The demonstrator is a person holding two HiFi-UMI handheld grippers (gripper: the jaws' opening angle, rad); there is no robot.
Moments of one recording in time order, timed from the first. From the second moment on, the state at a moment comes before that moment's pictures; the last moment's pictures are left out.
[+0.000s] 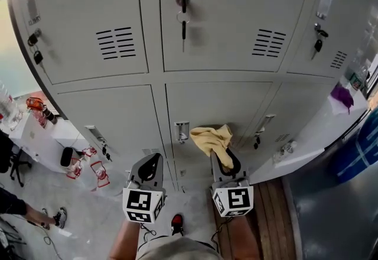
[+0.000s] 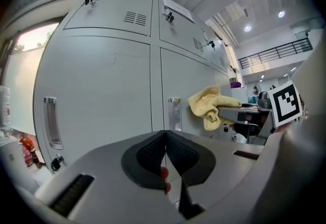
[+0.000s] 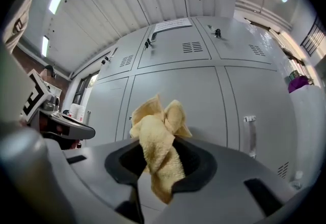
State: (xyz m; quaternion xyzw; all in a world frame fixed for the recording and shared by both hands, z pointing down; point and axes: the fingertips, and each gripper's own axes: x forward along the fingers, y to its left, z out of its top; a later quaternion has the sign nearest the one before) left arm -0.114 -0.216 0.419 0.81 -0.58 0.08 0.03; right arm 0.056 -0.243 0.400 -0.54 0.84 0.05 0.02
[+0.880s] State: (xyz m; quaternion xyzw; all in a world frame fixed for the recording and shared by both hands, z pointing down) left arm -0.144 -0.231 0.429 0.79 -0.60 0.10 0.04; right arm -0.002 -0.282 0.430 -0.51 0.86 0.03 -0.01
